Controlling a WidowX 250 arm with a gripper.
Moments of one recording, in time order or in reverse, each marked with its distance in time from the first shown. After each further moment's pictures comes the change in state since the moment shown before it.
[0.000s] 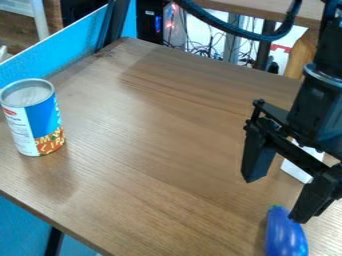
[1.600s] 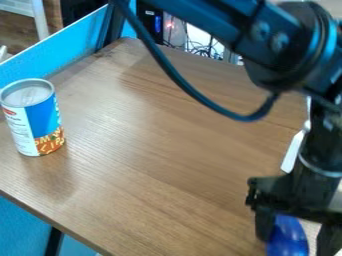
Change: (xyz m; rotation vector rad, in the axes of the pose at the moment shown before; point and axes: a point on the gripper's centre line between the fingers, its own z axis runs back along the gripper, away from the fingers) arm 0.031 -0.019 -0.062 -0.067 -0.192 0.624
